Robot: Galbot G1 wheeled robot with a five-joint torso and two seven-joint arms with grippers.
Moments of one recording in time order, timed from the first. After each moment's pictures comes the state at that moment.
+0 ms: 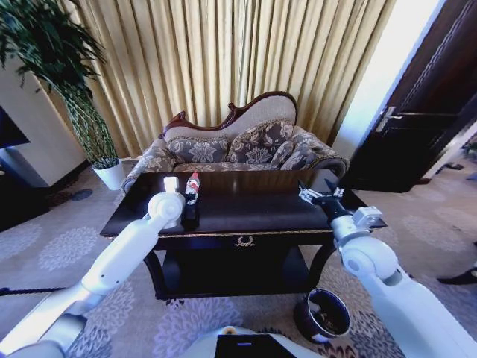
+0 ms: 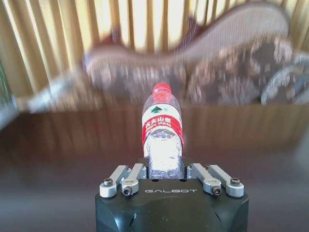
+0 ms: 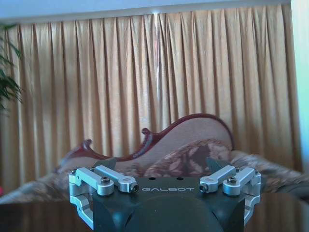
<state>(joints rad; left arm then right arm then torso) 0.57 -0.92 0.07 -1.82 -1.10 0.62 -0.75 -1.30 0.81 0.59 2.25 0.85 -0.22 0.36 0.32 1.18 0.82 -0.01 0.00</state>
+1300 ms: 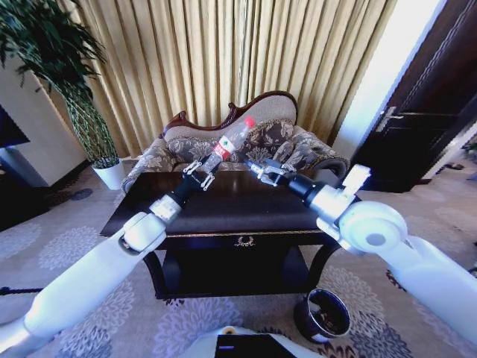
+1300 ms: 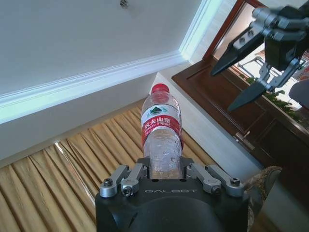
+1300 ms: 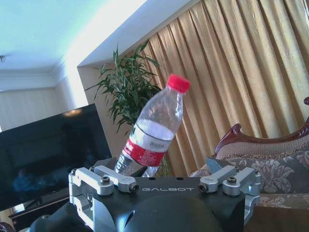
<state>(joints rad) 0.66 -0.71 0.07 -2.09 -0.20 -0.03 -0.10 -0.69 0.55 0.14 2.31 1.55 -0.23 0.24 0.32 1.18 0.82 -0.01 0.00</state>
